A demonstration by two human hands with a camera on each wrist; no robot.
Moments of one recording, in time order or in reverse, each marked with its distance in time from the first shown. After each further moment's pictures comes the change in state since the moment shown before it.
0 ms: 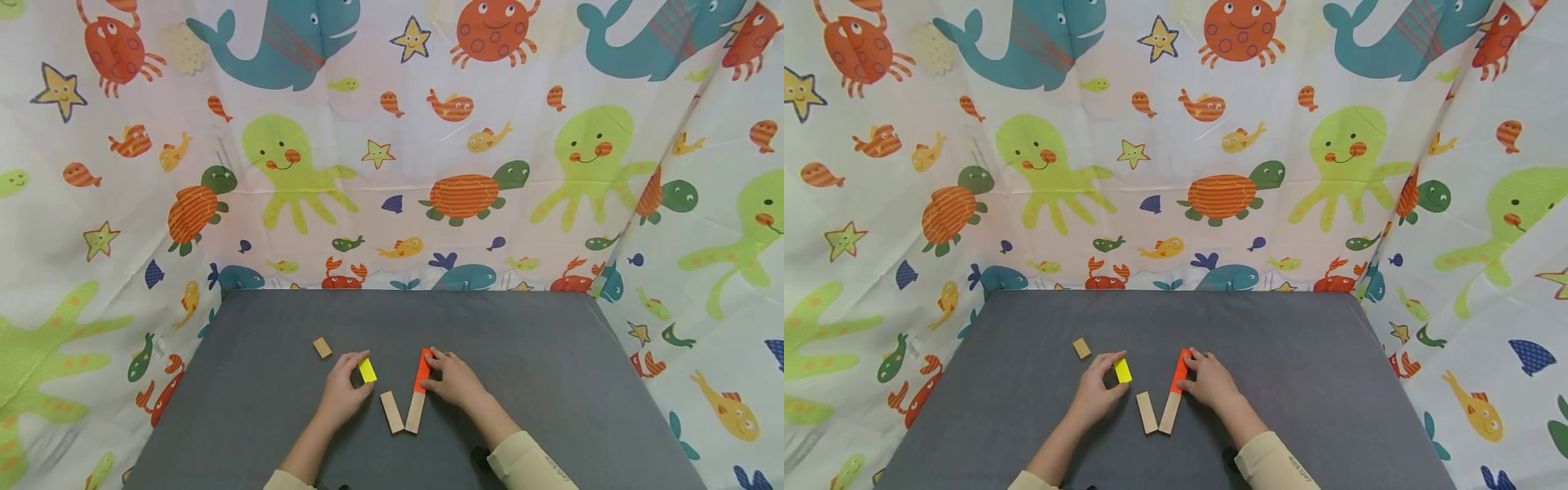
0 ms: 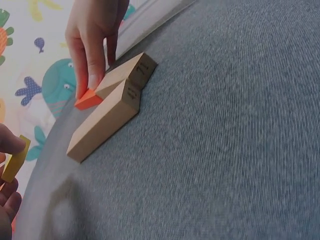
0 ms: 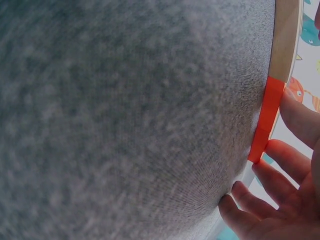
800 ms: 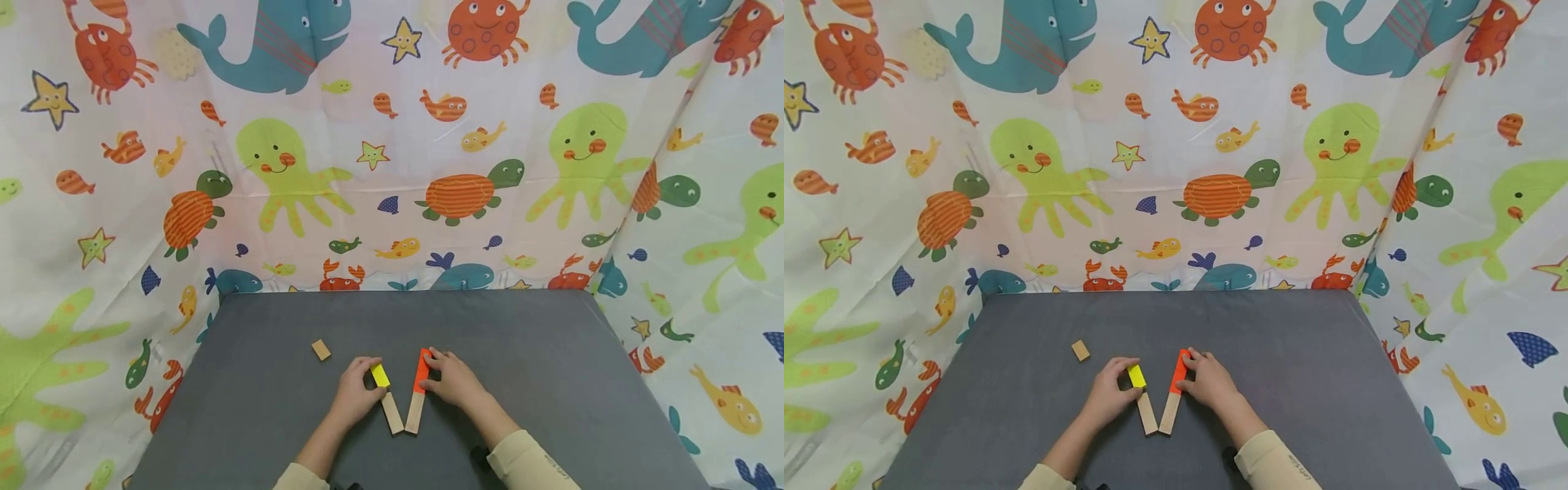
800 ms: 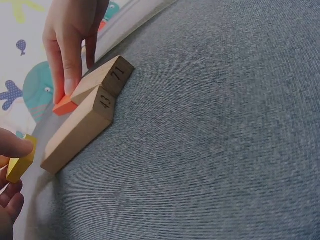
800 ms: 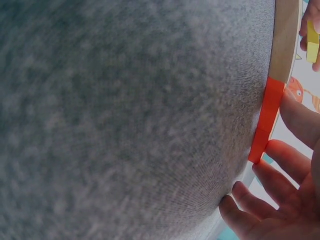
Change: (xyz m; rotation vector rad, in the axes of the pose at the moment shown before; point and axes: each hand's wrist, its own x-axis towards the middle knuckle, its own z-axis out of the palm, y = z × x) left_hand 0.007 0.000 0.027 0.034 -0.091 -0.019; right_hand -0.001 0.002 0.000 -0.006 0.019 -0.006
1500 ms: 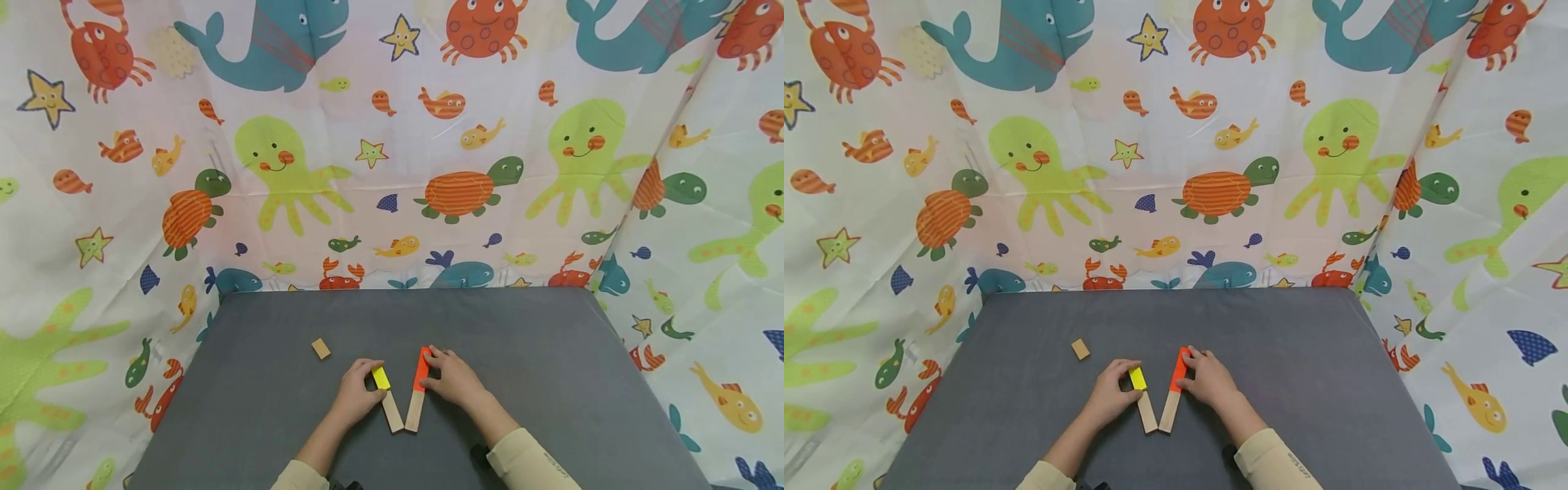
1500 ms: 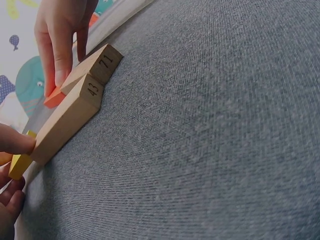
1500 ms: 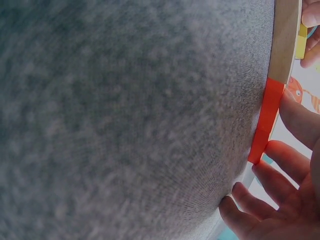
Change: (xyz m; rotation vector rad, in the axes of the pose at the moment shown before) left_hand -0.001 -0.005 0.003 0.009 -0.065 -0.037; right_hand -0.001 0.000 -0.001 0.006 0.005 -0.021
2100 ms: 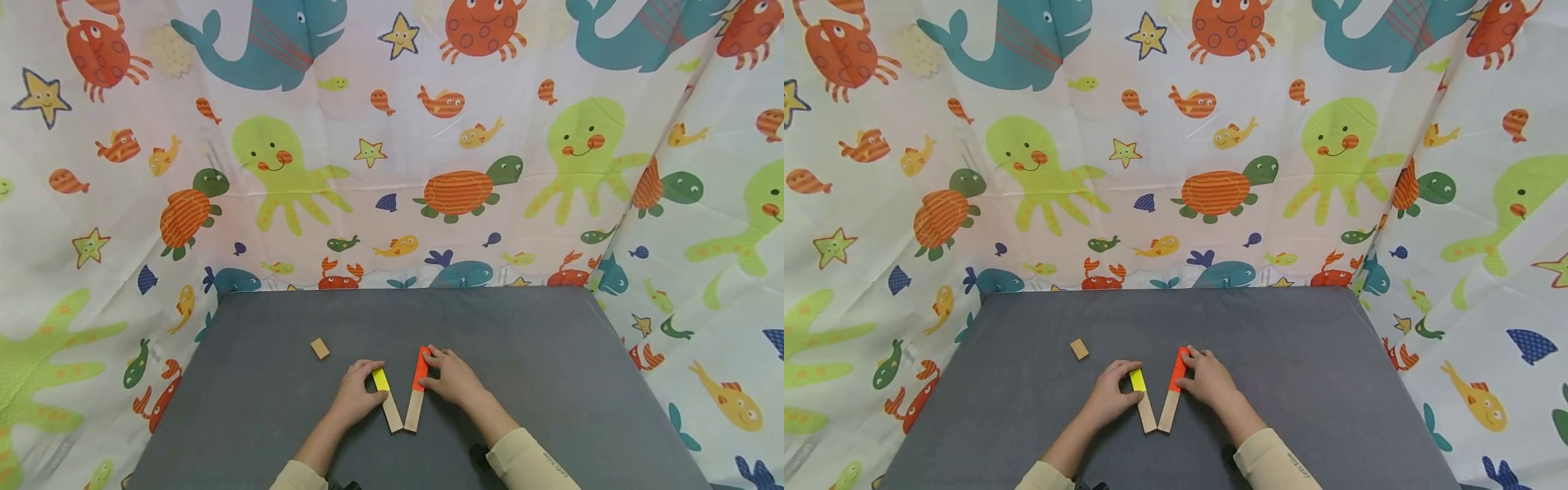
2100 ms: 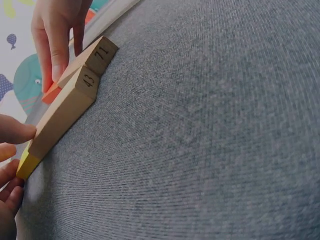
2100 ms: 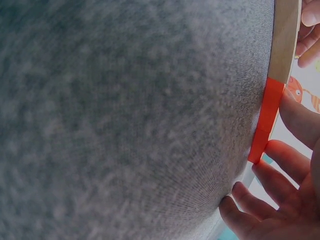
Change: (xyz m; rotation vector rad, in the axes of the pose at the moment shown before) left_hand 0.000 -0.004 0.000 0.042 -0.026 0.038; right_hand -0.002 -0.004 -0.001 0.010 0.013 0.006
